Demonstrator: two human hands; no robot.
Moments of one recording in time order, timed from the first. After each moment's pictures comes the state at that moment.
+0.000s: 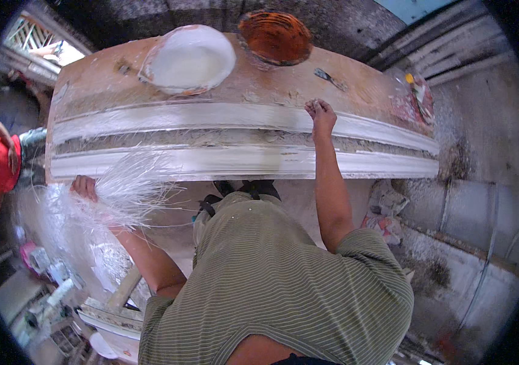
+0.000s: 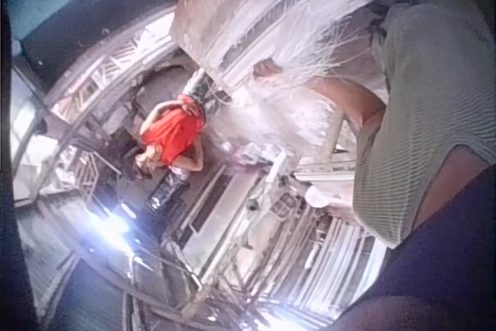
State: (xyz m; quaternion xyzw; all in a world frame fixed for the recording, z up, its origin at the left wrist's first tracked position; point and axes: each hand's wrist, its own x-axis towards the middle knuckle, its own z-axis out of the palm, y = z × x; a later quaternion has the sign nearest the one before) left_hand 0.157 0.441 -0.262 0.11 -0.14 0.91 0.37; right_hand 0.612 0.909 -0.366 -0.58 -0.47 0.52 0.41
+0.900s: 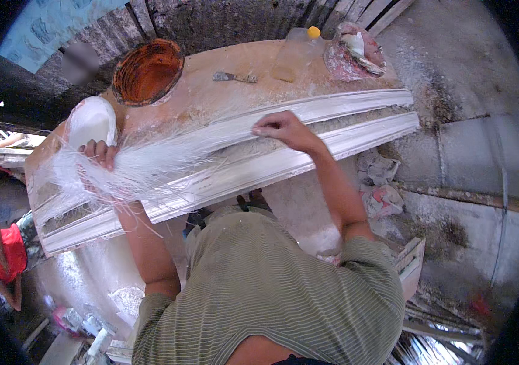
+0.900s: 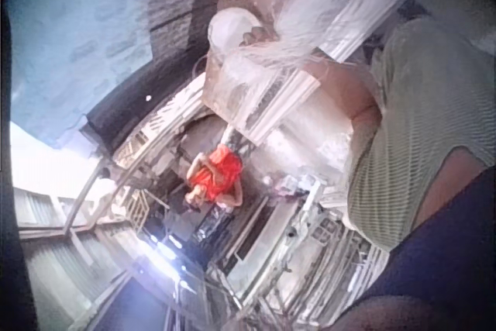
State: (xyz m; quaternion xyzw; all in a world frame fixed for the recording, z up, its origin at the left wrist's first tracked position) left_hand 0.432 0.799 -0.181 0.20 0.02 0.86 0.46; right_hand 0.825 0.957 -0.206 -0.36 -0.69 0.61 0.16
